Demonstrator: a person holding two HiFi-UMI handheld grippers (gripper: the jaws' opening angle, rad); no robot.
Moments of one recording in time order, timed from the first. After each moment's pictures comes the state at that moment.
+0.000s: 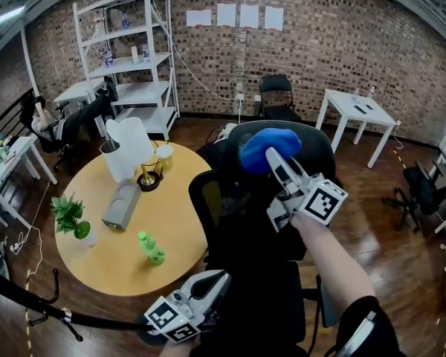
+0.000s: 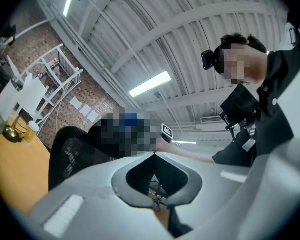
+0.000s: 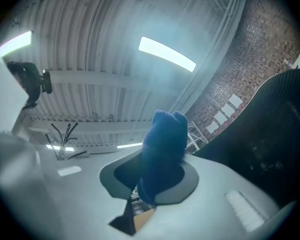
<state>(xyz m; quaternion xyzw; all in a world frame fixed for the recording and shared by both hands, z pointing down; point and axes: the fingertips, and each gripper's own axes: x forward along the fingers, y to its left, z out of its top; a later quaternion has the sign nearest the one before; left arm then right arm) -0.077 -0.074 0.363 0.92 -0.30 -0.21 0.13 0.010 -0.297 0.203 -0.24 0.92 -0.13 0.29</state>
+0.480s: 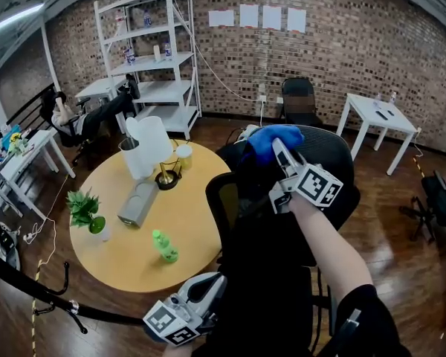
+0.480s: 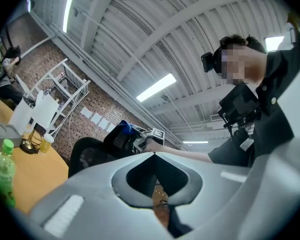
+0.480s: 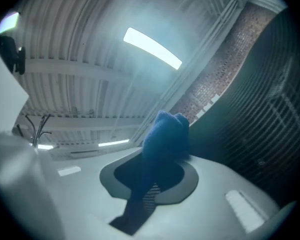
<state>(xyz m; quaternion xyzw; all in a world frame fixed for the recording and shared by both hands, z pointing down) -0.109 -0.076 0.364 0.90 -0.37 -0.21 0.11 -0.002 -0.394 0.240 -0.35 0.89 -0.16 0.25</state>
